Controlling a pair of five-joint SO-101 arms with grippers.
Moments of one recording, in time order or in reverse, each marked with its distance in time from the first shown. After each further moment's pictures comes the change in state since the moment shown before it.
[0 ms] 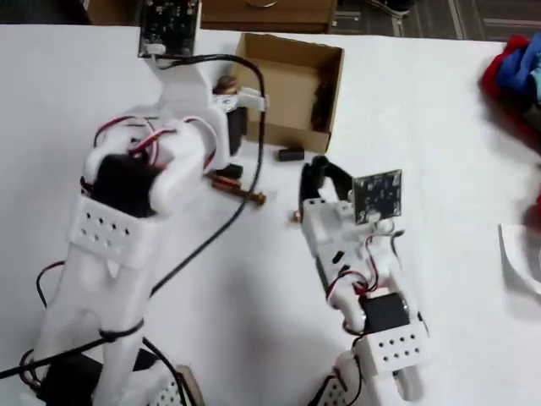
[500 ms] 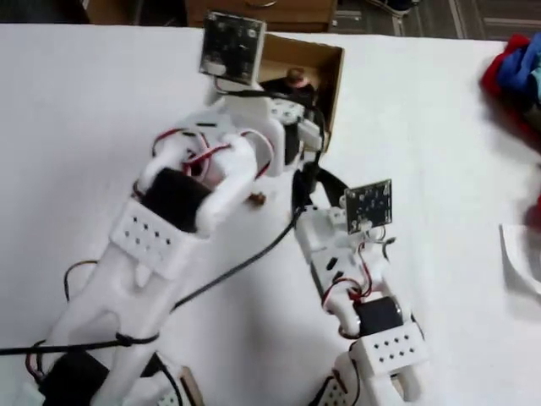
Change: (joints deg) left arm 10.0 0.4 8.8 -18.8 0.0; right arm -1.1 -0.2 4.3 -4.3 0.0
